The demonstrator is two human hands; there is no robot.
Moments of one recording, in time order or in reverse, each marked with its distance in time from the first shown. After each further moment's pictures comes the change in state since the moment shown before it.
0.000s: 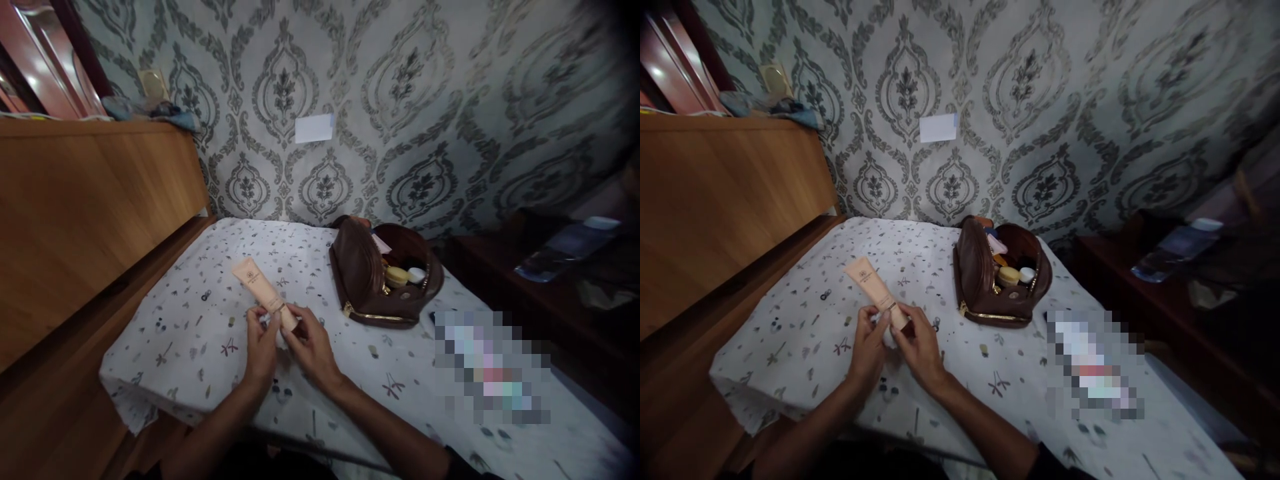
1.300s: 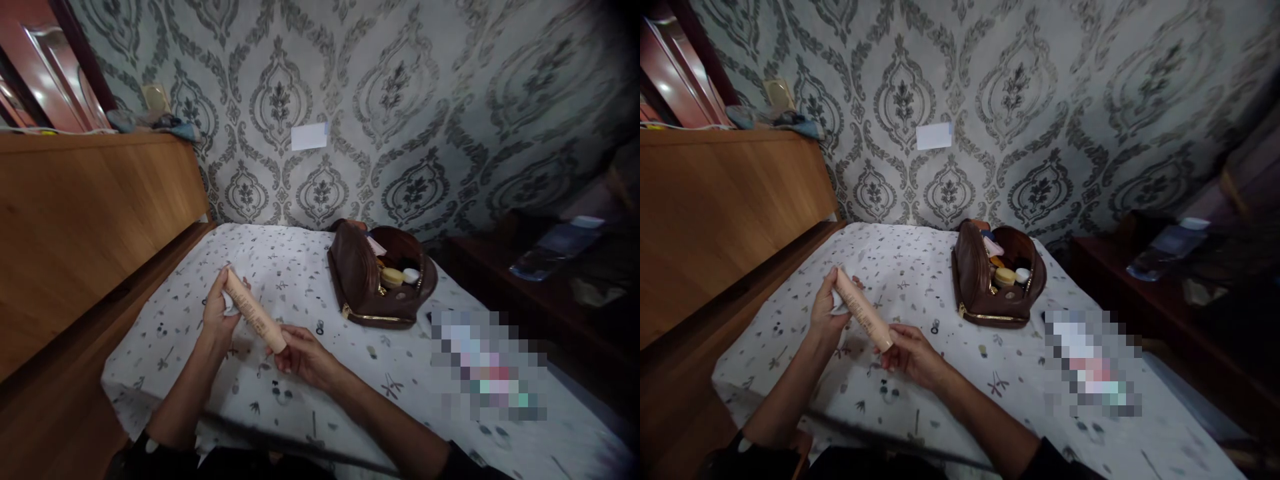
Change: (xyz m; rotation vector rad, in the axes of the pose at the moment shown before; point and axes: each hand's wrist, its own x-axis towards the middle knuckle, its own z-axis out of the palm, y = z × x) left_hand 0.072 0.085 -0.022 -0.338 0.213 -0.258; right_hand 0.003 -0.003 0.005 0.953 -0.401 0.600
